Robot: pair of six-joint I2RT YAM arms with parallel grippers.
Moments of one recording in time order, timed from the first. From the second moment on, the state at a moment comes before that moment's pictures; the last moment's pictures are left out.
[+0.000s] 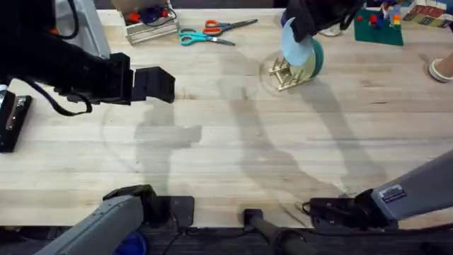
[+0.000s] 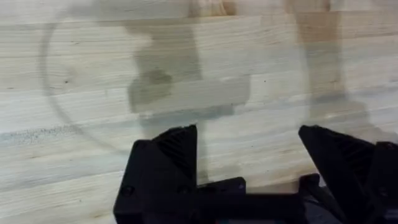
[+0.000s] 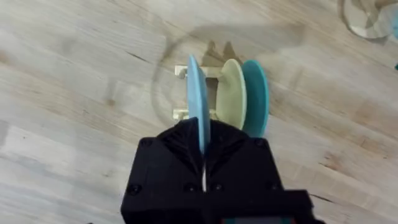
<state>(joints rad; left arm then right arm) 0.17 1.16 1.24 -1.40 0.29 0.13 0.29 1.80 1.77 -1.16 0.00 -0.13</state>
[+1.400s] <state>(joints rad) 0.17 1.16 1.24 -1.40 0.29 0.13 0.29 1.96 1.75 -1.12 0.00 -0.13</state>
